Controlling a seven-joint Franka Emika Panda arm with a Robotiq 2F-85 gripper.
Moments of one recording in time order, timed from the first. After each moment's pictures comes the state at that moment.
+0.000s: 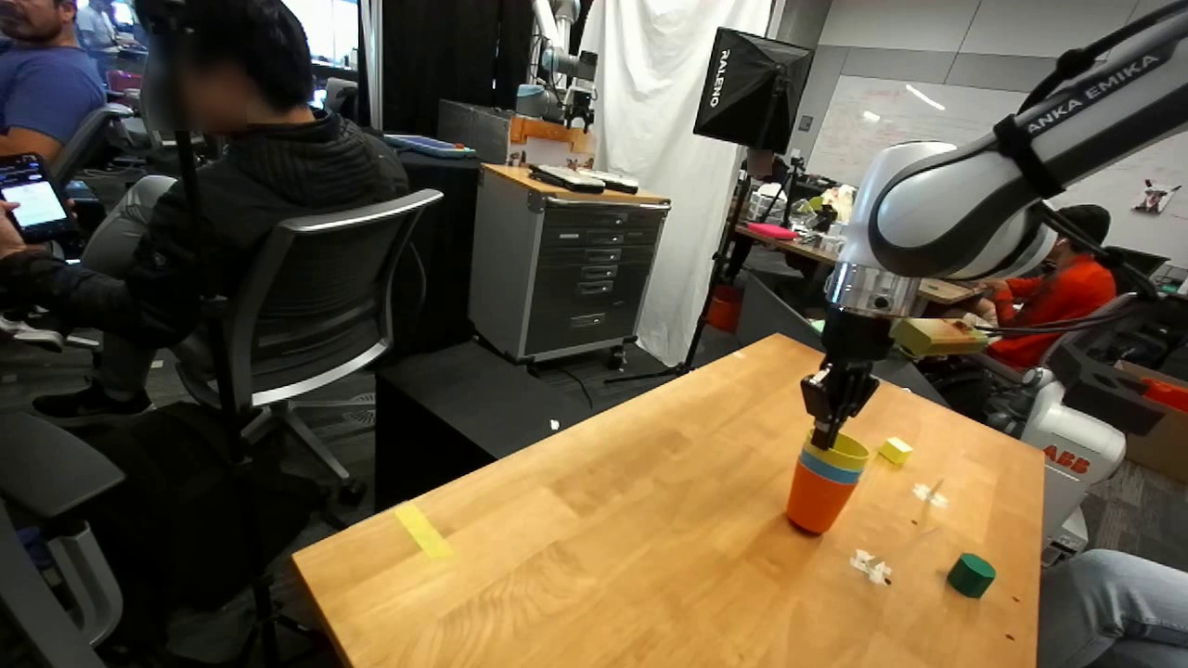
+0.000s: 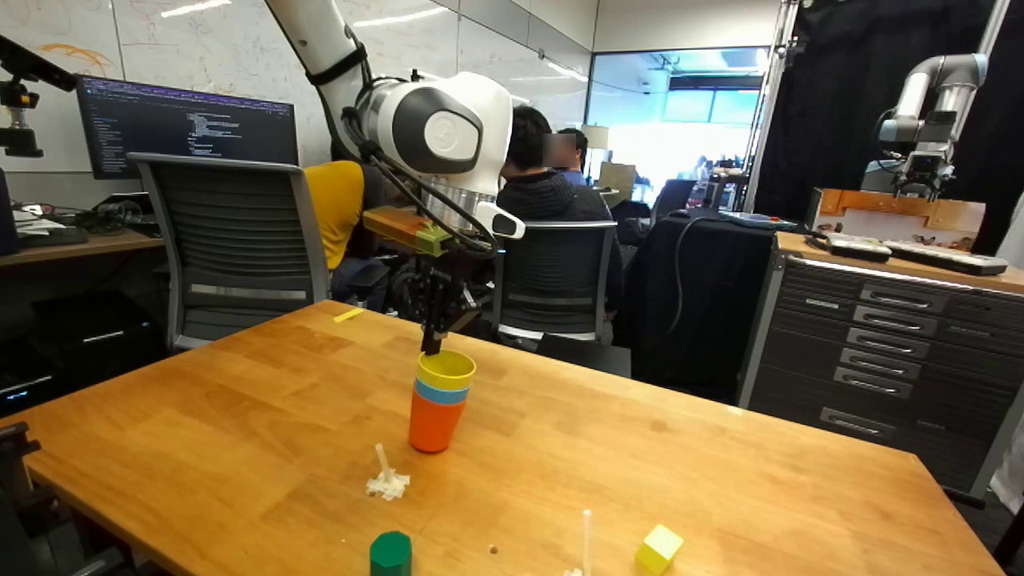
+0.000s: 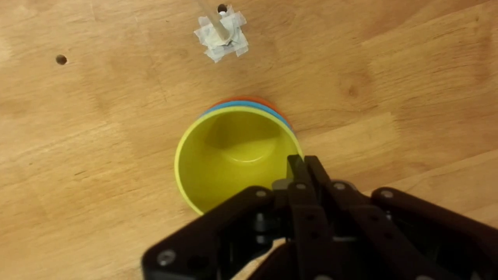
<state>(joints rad) -0.07 0.55 -0.02 -1.91 0.06 2.31 -0.05</state>
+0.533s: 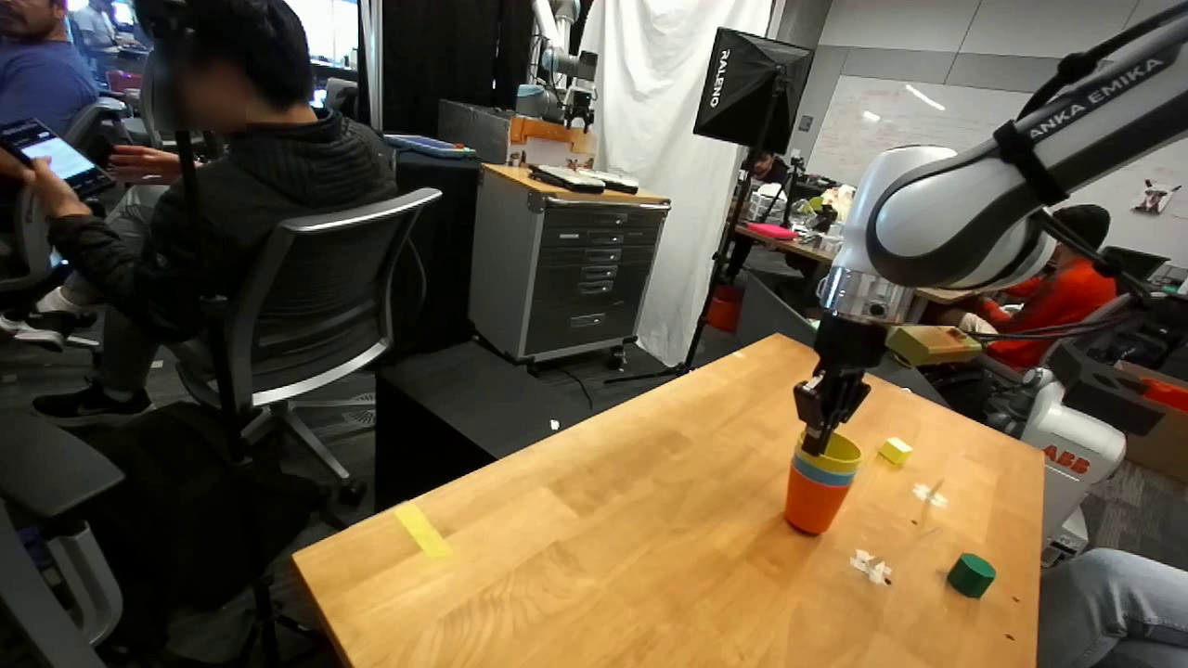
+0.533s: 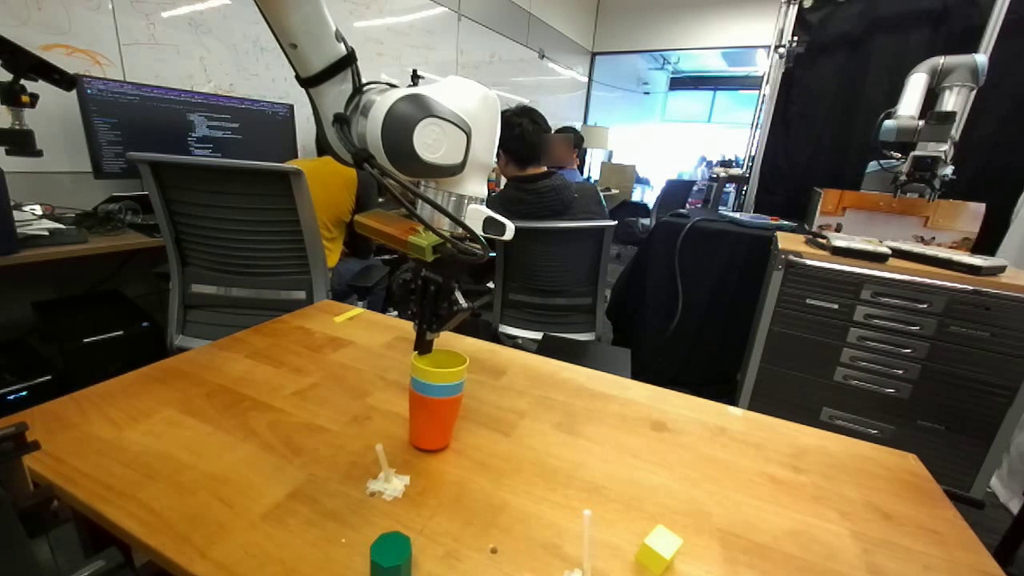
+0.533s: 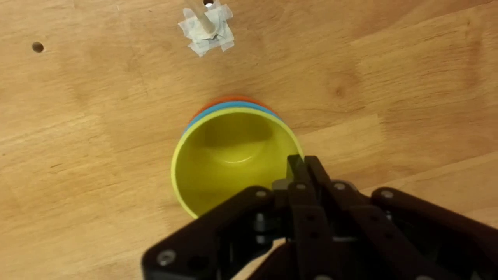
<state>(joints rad) -0.06 0.55 0.00 -1.94 0.06 2.36 -0.06</state>
